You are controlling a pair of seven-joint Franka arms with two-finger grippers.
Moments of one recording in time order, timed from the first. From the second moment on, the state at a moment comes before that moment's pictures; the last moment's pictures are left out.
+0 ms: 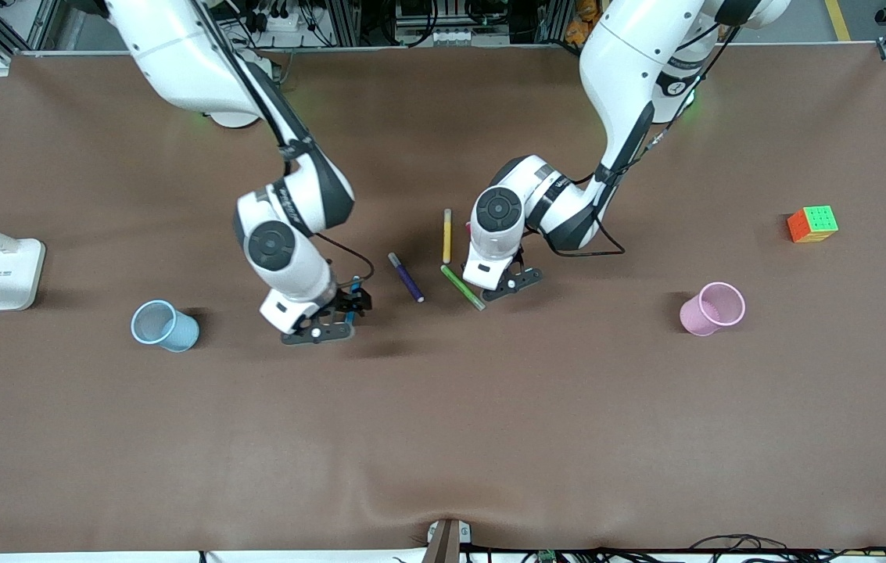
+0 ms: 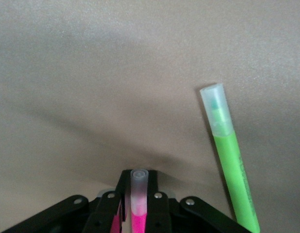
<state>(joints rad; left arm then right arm) -0.64 0.65 -0.12 -1.80 0.03 2.35 -1.16 0.52 0.60 -0.02 -1.77 0.08 2.40 0.33</state>
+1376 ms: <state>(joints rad) -0.44 0.43 -0.09 -1.76 0.27 2.09 -1.08 0.52 0.69 -0.03 -1.74 0.06 2.44 0.36</state>
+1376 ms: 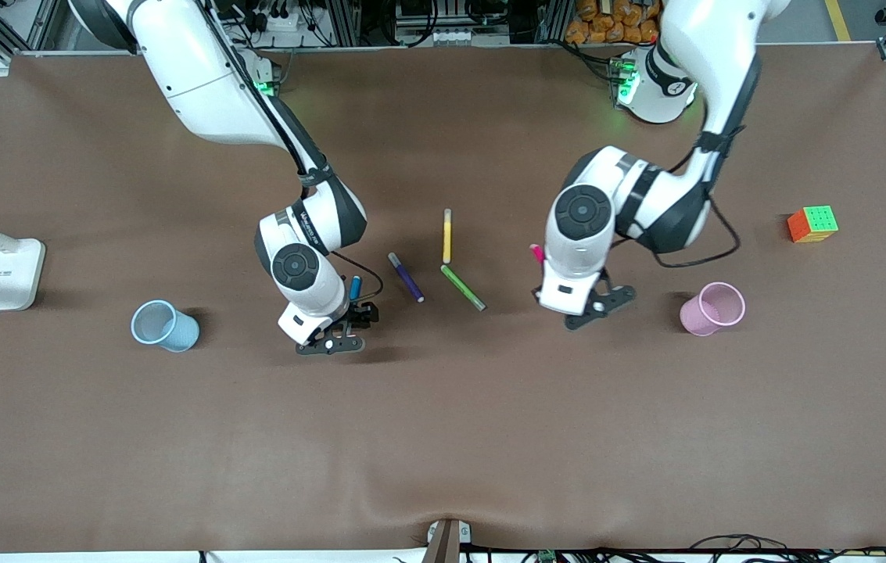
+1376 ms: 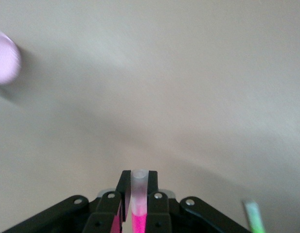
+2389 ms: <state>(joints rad) -0.19 0.34 -0.09 -1.72 0.71 2.00 -0.90 0.48 0.57 -0.06 -1.72 0.01 2.35 0.19</state>
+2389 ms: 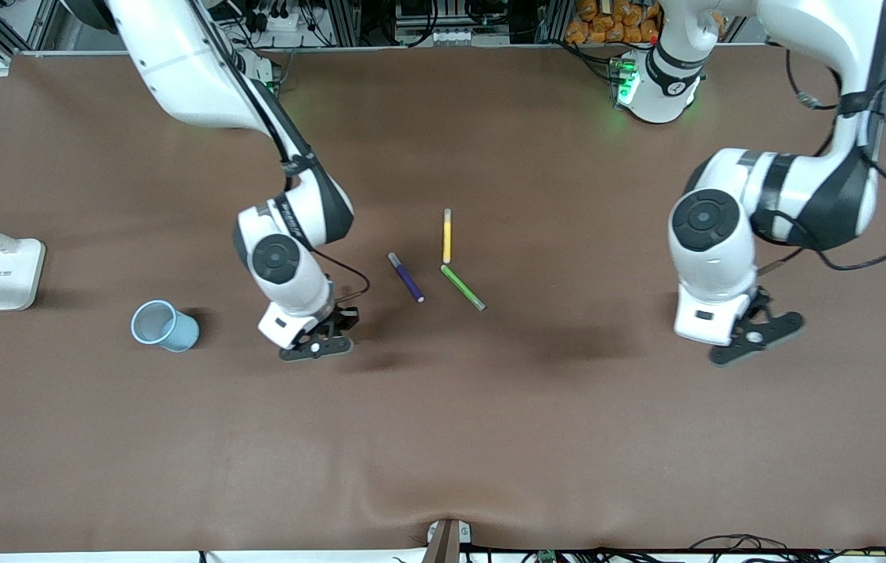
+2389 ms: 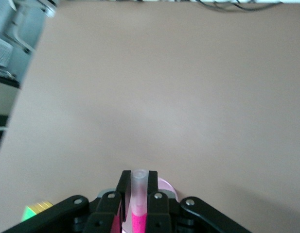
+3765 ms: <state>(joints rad) -0.09 0.33 -0.13 -2.02 1.17 2.25 -1.40 -0.04 0.34 -0.06 -1.72 0.54 1.99 -1.31</state>
